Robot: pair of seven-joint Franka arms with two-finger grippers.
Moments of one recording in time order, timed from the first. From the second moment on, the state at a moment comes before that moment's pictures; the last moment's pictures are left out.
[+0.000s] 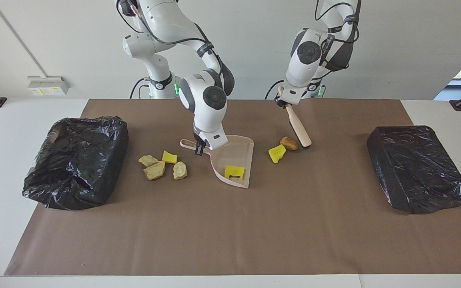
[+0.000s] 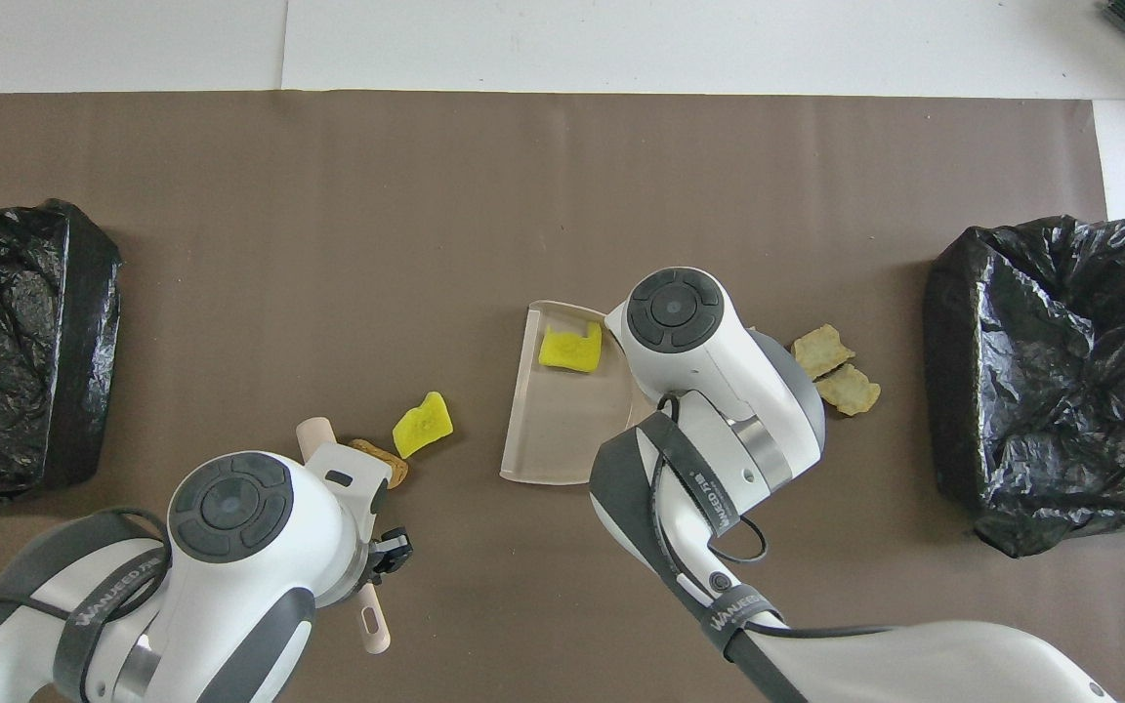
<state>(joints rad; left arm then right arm) -0.56 -0.27 0.00 -2.41 -0.11 1.90 -0.89 0.47 0.31 0.02 -1.84 -0.14 1.90 -0.82</state>
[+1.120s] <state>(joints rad) -0.77 -0.03 -0.03 -2.31 -0.26 2.30 -0.69 0.47 0.31 0.02 -1.84 -0.14 1.91 -0.84</state>
